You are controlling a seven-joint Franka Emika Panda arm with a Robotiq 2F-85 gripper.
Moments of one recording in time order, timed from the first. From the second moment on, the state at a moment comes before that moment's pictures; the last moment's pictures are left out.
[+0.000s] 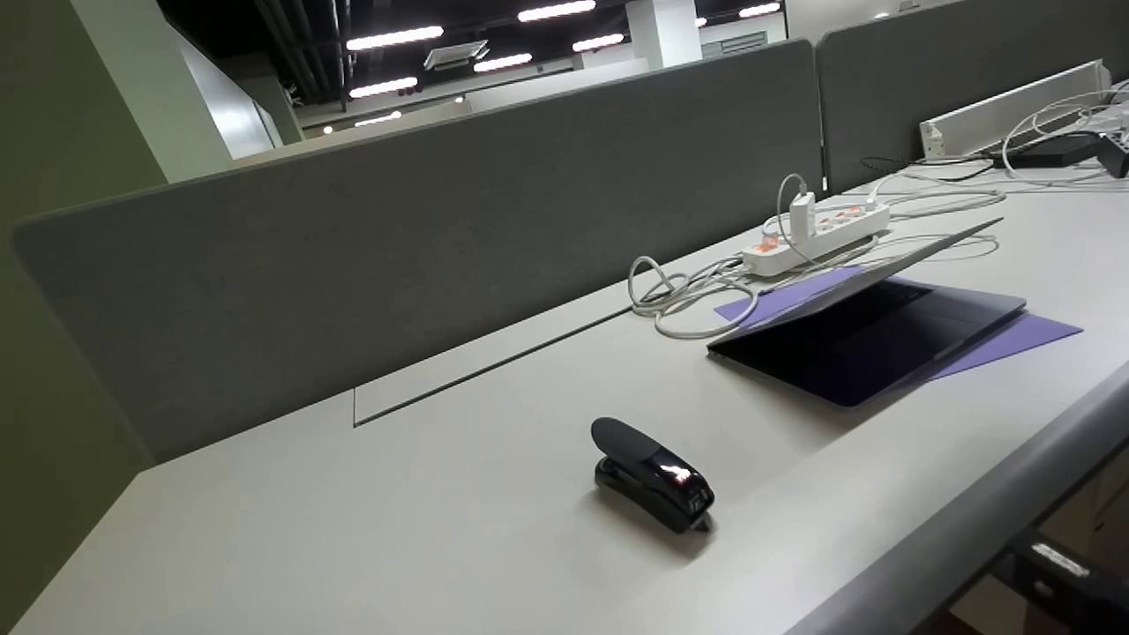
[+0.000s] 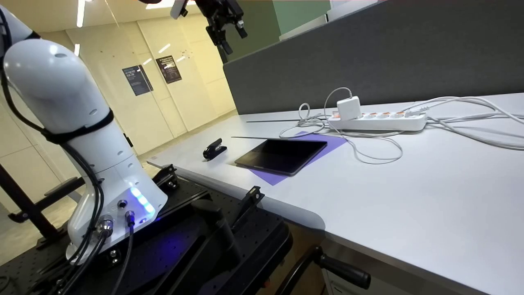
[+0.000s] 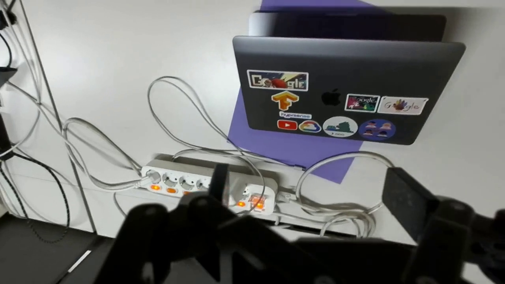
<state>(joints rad) -0.09 -0.48 0.03 -2.50 -0.27 2.16 0.09</state>
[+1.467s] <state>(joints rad) -0.03 -0.25 -0.06 -2.79 -0.09 2.47 -0.16</state>
